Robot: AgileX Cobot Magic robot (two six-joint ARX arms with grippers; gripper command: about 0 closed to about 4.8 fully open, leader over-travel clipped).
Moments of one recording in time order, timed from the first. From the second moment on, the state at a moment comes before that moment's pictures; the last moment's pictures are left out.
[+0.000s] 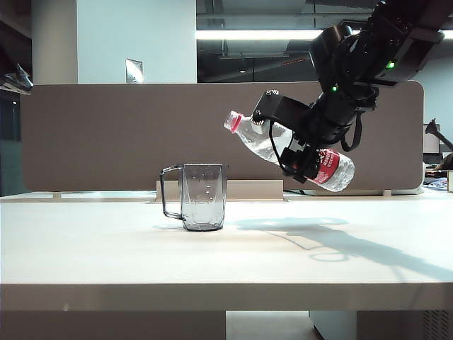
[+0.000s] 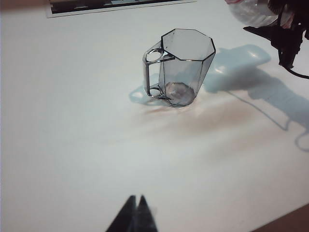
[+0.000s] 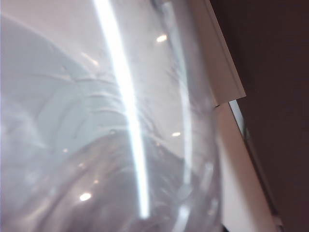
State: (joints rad) left arm -0.41 0.62 0.52 -0.30 0.01 -0.06; right arm 0.36 1.92 1.23 0.27 0.09 -0.99
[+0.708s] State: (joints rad) left arm -0.41 0.62 0.52 -0.30 0.01 -0.06; right arm 0.39 1.96 1.36 0.22 0.11 -1.24
